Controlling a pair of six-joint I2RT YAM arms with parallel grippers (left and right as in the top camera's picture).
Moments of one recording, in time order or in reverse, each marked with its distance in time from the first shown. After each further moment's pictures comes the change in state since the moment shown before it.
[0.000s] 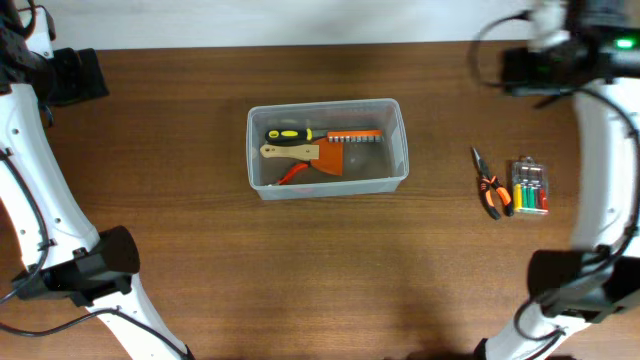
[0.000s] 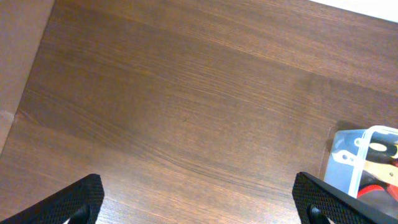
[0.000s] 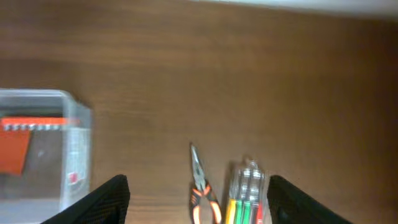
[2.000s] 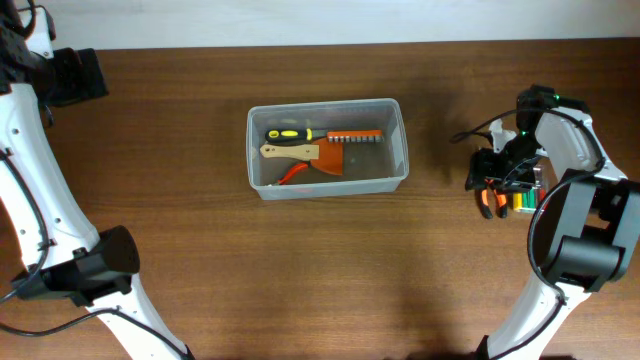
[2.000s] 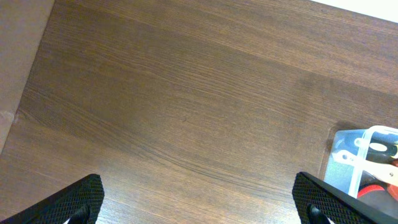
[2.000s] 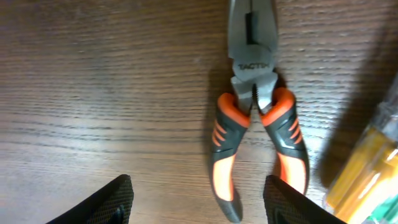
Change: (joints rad) left arm 0.000 0.000 0.000 0.000 0.000 0.000; right arm -0.090 0.194 -0.594 0.107 -0.121 0.000
